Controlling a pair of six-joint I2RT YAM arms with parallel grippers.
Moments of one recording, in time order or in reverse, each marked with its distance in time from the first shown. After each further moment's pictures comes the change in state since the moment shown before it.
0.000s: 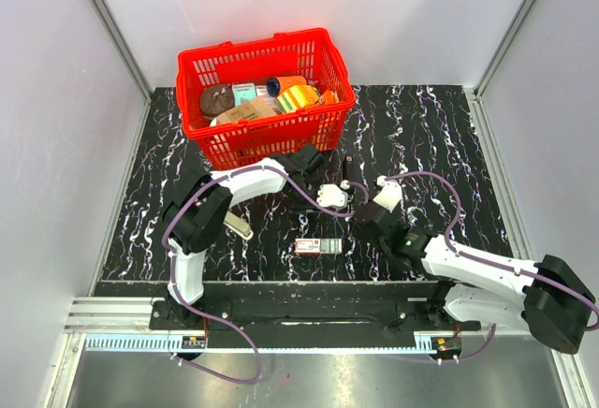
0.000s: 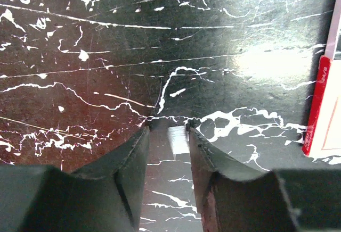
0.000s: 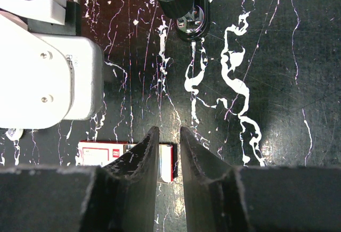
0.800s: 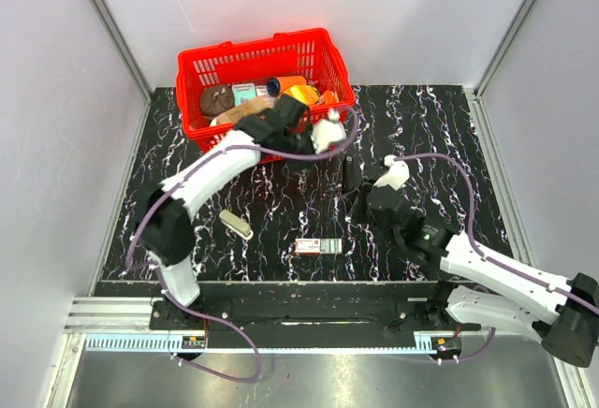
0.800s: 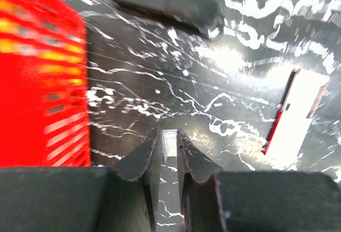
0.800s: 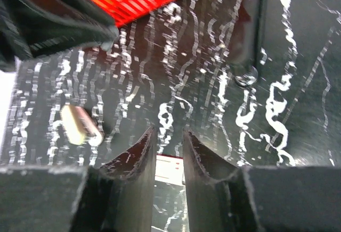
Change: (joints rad) left arm 0.067 -0.120 0.253 -0.121 0.065 -0.318; right arm 0.000 -0.109 0.151 -0.048 -0.012 -0.084
